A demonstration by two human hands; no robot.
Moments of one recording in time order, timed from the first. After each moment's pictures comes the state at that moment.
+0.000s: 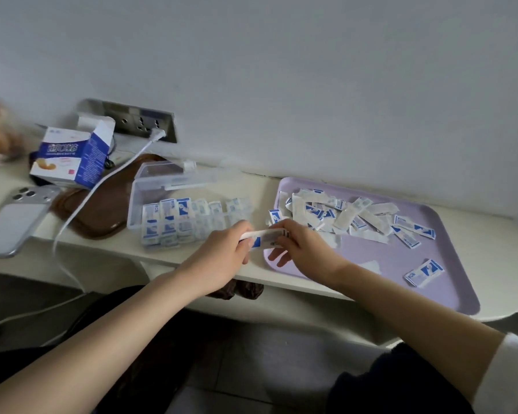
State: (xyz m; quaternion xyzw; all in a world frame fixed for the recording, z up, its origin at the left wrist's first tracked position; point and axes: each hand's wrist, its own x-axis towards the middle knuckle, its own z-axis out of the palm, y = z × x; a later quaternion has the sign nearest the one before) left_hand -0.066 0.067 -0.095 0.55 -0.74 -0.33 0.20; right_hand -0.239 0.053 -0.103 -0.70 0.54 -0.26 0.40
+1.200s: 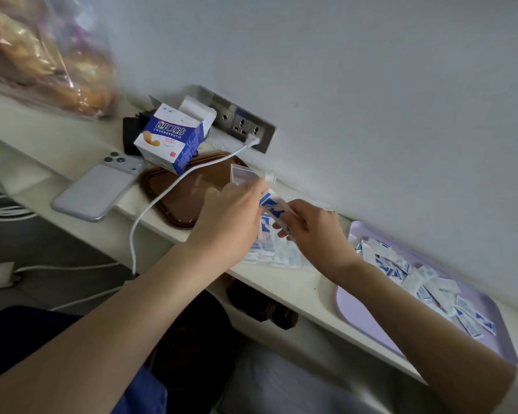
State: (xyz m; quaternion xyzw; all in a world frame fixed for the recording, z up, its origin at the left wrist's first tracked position) left_hand 0.063 0.041 -0.061 0.64 -0.71 -0.07 0.29; right_hand -0.086 0.005 -0.058 -0.79 0.52 -0.21 0.23
